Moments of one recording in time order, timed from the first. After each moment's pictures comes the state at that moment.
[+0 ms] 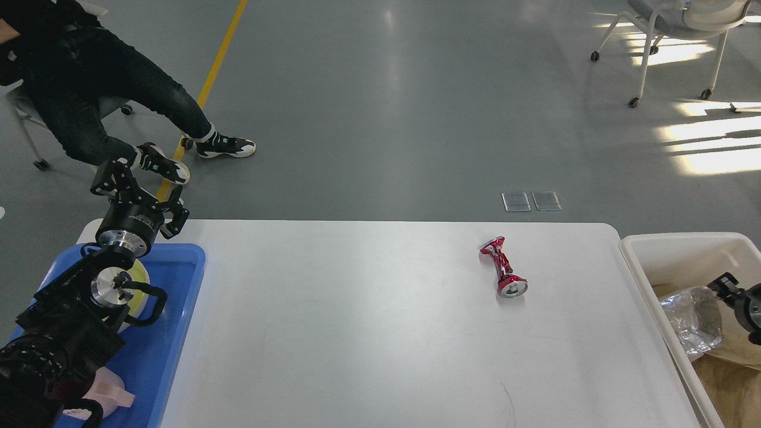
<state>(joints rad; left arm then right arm) -0.75 0.24 -0.83 -0.23 -0.01 -0.41 -0.36 0.91 -0.54 -0.95 0.36 0.25 0.14 -0.16</state>
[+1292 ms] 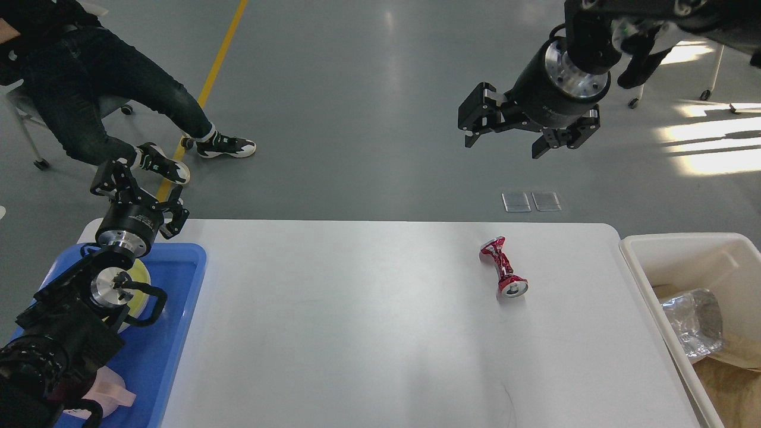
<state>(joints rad) -0.75 0.24 -0.83 -0.23 -0.01 -0.41 -0.36 2.19 -0.11 -1.24 1.11 0.23 0.63 -0.16</state>
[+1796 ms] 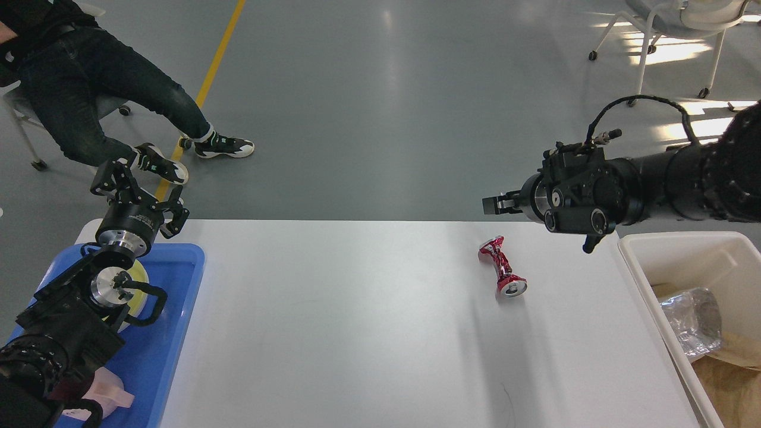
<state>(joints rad) -0.75 0.24 -0.83 -0.23 -0.01 -0.41 -0.36 1.66 -0.08 -1.18 1.11 -0.36 -0.06 -0.15</state>
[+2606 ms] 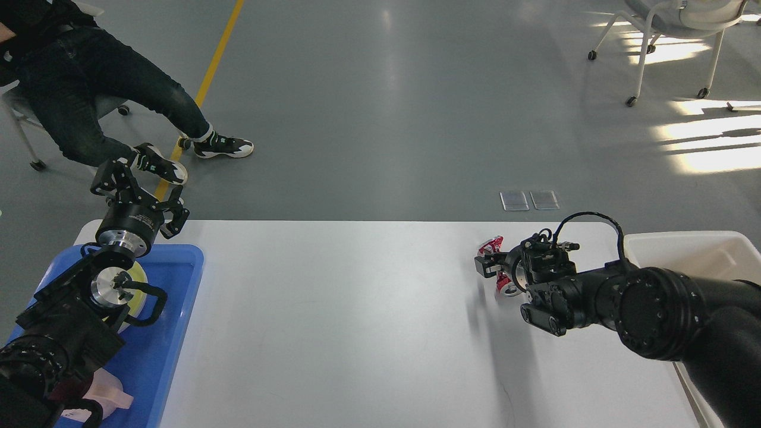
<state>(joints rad) -0.75 0.24 -0.83 -0.23 -0.01 -0.41 -0.36 1.11 0.06 -1.19 0.54 -0.40 -0.21 -0.16</state>
